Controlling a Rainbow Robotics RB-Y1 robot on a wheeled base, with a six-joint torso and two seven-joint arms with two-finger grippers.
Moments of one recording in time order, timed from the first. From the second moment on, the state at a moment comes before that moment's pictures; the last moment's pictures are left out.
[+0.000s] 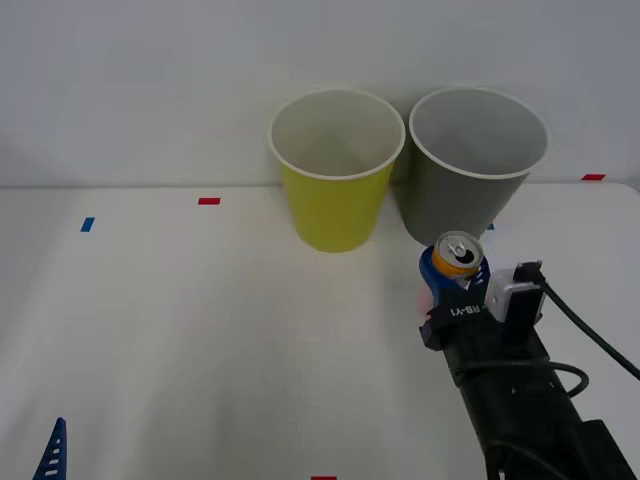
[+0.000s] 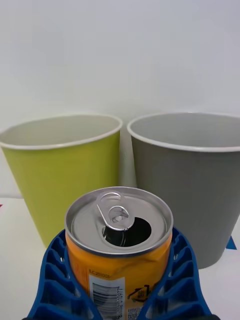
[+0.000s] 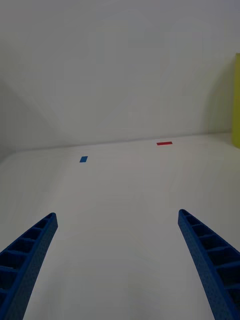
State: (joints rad) right arm 0.53 -0.07 0.33 -2.26 -0.23 0.06 1.84; left arm 1.01 0.52 -0.16 -1.97 0.49 -0.73 -1.74
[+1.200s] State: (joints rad) right arm 0.24 0.00 0.32 -2.61 0.18 0.74 1.35; left arm 1.01 0.52 -0.16 -1.97 0.49 -0.73 -1.74
